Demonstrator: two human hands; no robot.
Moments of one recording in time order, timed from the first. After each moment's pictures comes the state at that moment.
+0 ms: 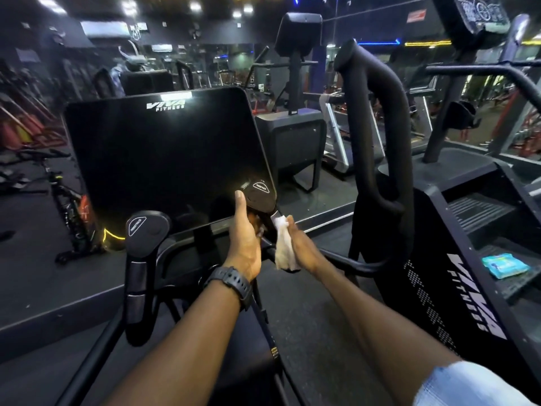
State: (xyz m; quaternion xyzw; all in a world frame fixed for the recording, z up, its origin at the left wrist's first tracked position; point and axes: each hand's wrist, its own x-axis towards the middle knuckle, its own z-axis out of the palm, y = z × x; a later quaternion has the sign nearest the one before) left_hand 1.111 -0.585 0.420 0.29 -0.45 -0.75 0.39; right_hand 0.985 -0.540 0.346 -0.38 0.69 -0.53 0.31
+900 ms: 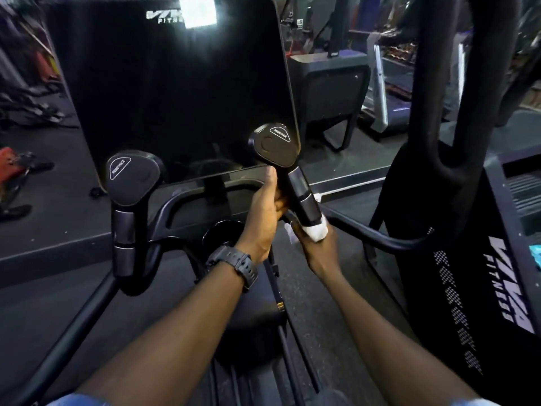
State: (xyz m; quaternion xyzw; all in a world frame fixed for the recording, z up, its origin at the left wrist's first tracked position) left_hand 1.107 -0.584 0.373 0.26 -0.58 -0.68 0.36; right_hand 1.004 -0.526 0.267 -0.34 0.66 -0.65 0.17
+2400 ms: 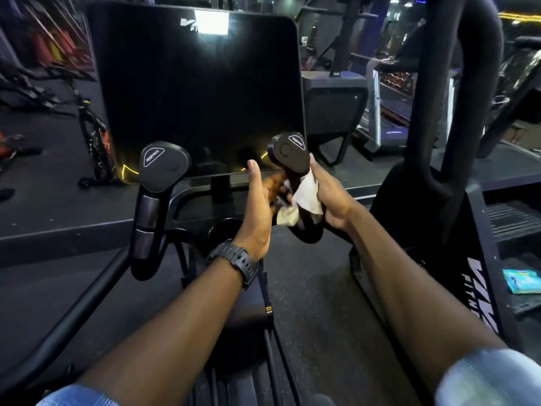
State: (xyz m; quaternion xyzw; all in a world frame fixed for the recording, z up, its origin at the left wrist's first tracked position) left_hand 1.130 -0.584 0.389 0.27 -0.51 -0.72 0.39; right_hand 0.975 -0.557 0.391 -0.38 0.57 -0.57 0.46
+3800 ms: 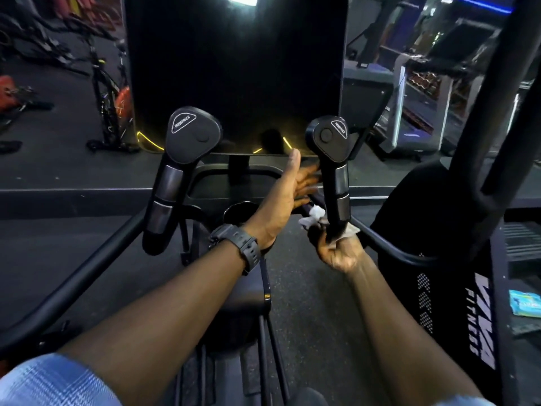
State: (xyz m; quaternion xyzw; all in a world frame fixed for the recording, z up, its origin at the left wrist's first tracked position) left_hand 1.145 -0.603 0.376 0.23 -0.61 -0.70 0.29; right_hand 0.973 -0.546 0.285 0.03 0.41 -0.62 0.67
